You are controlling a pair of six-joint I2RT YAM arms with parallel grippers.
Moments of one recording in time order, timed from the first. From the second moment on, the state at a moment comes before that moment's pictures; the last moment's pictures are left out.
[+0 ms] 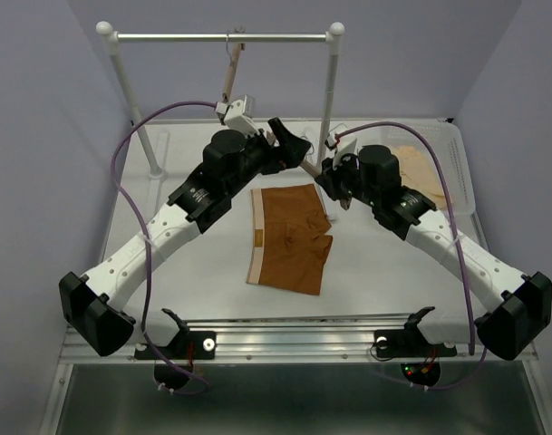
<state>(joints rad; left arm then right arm) -0.71 1.28 1.29 -0.13 -0.08 -0.71 0.60 1.27 1.16 -0.19 -0.09 -0.06</state>
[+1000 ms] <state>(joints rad) -0.78 1.49 1.48 -0.24 -0.19 -0.76 0.71 1.29 1.15 -0.19 0.08 -0.05</state>
